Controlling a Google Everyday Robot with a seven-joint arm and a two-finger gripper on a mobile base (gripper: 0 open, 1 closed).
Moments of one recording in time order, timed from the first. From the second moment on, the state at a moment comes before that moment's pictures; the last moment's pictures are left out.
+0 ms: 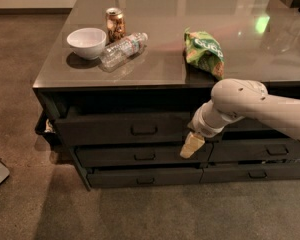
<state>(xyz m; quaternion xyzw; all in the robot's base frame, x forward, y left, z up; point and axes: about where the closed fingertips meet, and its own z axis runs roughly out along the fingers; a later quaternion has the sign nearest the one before) 0.590 -0.147 0.643 -0.57 0.80 0.04 0.21</state>
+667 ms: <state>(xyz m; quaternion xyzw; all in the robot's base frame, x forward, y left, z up) 0.574 -0.158 0.653 -0.57 0.79 0.05 0.22</state>
